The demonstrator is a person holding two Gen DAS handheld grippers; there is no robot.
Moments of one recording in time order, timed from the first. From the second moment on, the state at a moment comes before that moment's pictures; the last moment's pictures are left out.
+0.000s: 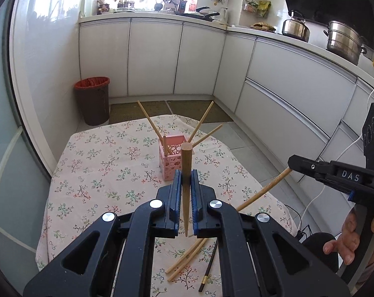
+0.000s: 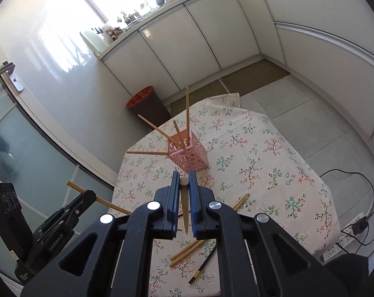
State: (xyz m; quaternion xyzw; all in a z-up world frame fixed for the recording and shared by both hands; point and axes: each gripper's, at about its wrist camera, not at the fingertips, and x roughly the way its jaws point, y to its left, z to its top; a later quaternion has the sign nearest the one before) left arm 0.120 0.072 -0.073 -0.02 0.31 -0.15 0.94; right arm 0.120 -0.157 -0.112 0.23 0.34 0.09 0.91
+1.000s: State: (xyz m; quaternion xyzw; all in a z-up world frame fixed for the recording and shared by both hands) left arm 0.194 0.063 0.045 -0.04 0.21 -0.12 0.97; right arm 0.220 -0.150 0.052 0.18 0.19 0.09 0.96
